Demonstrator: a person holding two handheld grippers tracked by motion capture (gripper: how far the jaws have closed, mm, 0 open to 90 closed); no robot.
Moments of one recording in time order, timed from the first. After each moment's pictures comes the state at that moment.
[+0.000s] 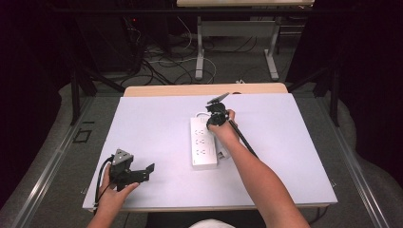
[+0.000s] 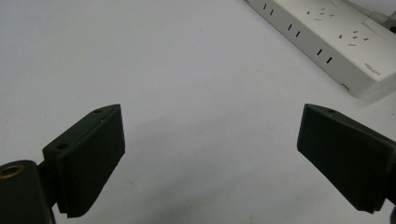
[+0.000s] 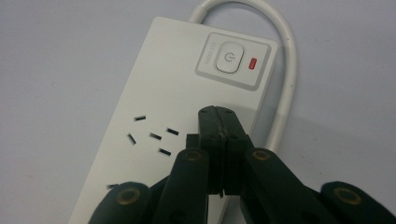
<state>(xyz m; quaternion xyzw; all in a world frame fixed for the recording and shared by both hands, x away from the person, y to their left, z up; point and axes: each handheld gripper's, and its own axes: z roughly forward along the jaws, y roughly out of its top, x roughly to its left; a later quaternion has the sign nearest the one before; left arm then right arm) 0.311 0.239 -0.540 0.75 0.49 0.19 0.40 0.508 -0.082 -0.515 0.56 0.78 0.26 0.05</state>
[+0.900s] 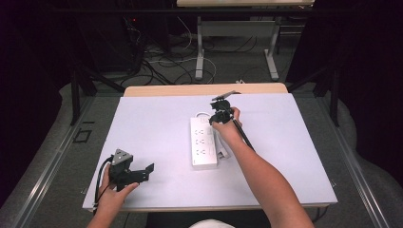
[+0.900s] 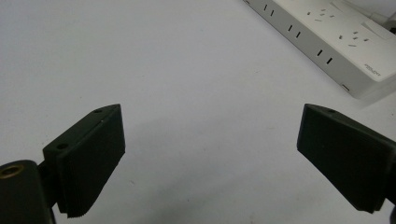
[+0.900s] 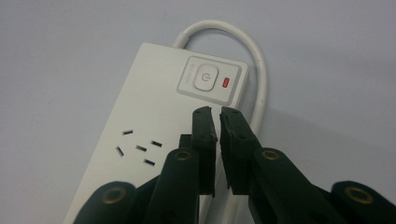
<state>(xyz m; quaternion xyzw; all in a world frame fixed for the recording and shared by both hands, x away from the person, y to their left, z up) 0.310 0.240 -0.539 0.75 0.49 0.19 0.40 0.507 -0.096 -0.506 0.57 0.76 0.30 0.07</state>
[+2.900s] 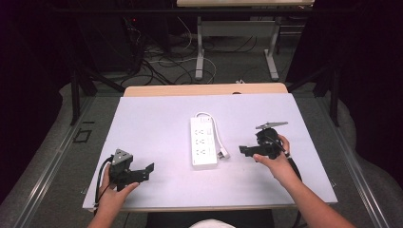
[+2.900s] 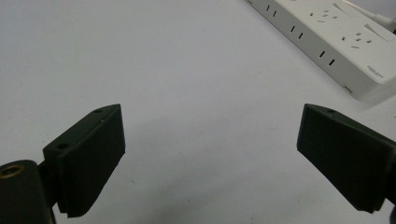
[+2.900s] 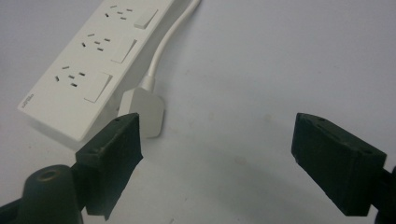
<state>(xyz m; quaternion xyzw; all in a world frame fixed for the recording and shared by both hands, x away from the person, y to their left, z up) 0.311 0.239 -0.541 0.74 0.50 0.19 0.40 0.375 -0.225 -0.502 0.51 0.77 0.36 0.13</state>
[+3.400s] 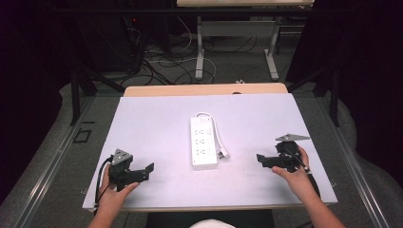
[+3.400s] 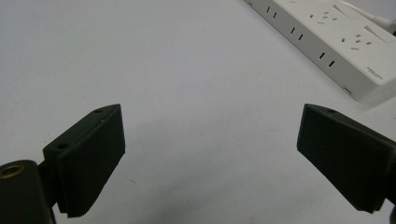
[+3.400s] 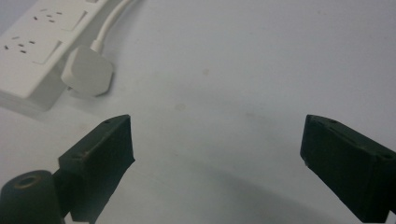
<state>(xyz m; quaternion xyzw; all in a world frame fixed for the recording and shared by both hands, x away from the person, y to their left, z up) 0.310 0.239 -0.540 0.74 0.50 0.19 0.40 0.342 -0.275 -0.519 0.52 0.75 0.36 0.18</state>
